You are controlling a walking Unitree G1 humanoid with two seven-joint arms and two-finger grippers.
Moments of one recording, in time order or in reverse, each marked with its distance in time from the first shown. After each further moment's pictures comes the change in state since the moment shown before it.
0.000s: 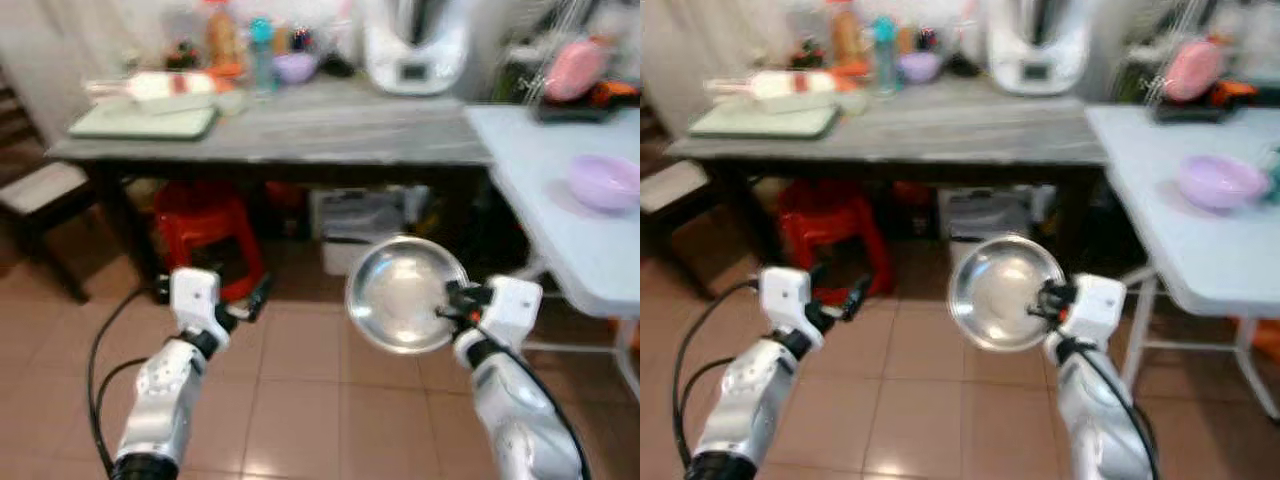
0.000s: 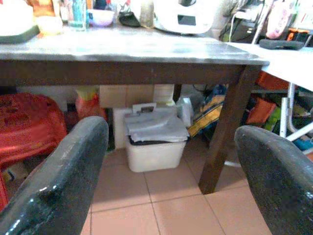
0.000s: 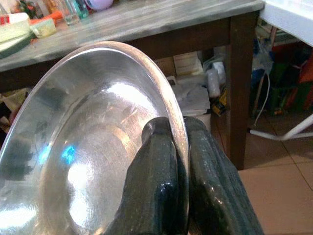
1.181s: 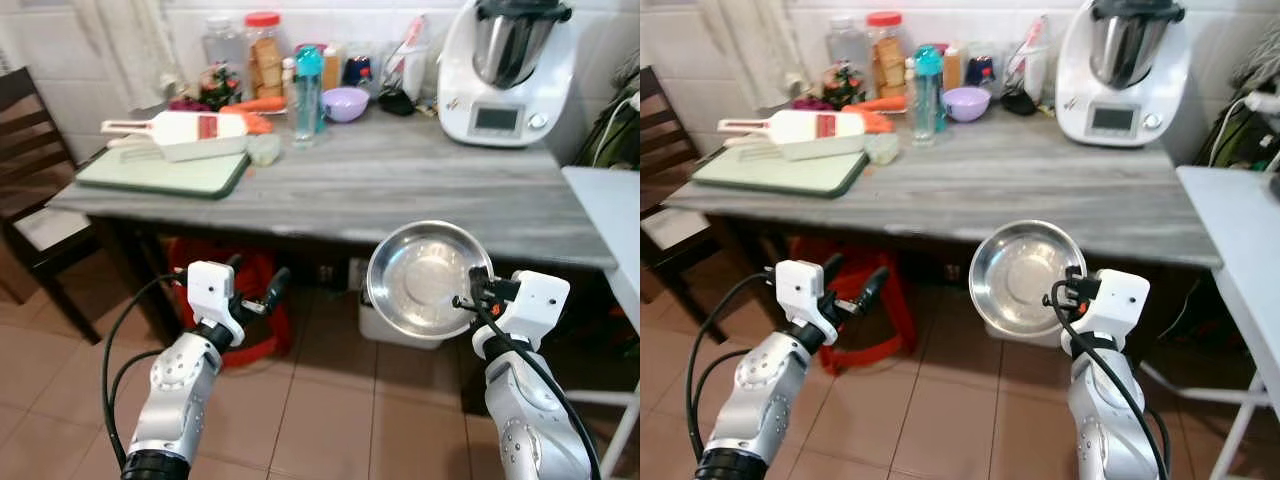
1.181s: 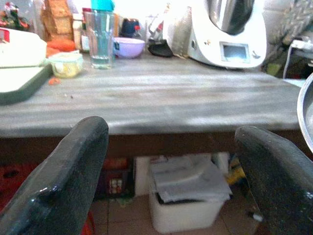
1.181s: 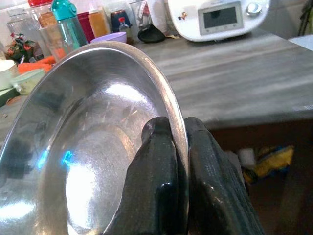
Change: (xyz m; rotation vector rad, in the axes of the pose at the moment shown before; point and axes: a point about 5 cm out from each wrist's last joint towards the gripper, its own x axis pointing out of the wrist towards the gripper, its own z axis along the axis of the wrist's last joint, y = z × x) left arm 0.009 -0.016 0.013 -0.016 -0.048 -0.049; right arm -0.005 -0.005 0.017 -0.030 -0.123 -0.061
